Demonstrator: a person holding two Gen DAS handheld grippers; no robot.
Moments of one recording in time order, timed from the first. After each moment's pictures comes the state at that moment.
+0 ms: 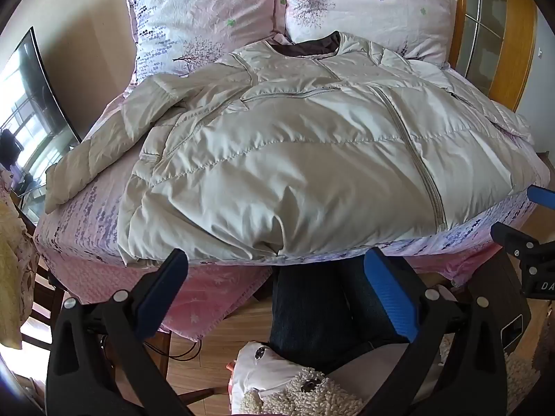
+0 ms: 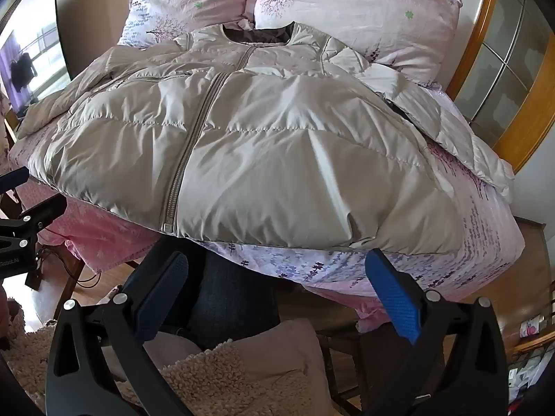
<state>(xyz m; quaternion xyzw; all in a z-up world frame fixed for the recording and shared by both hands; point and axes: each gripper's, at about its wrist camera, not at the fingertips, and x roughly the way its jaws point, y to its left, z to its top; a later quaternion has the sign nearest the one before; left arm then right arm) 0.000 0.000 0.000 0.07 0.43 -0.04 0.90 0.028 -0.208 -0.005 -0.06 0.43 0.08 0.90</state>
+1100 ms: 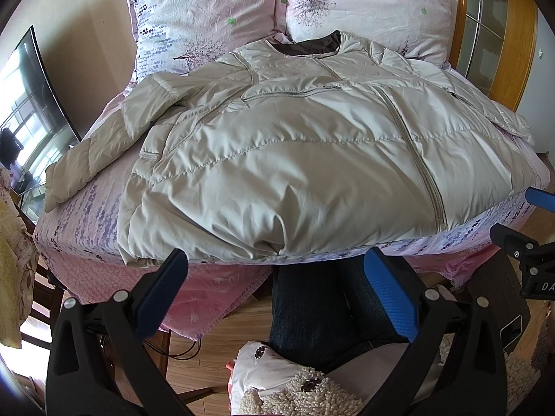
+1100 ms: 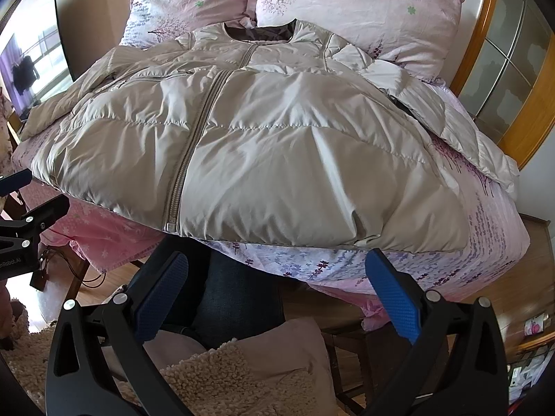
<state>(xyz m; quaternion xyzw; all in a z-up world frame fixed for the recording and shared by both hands) 0.000 0.000 0.000 0.07 0.44 -0.03 0.90 0.029 -0.208 -0.008 -0.05 0.44 0.08 0.89</state>
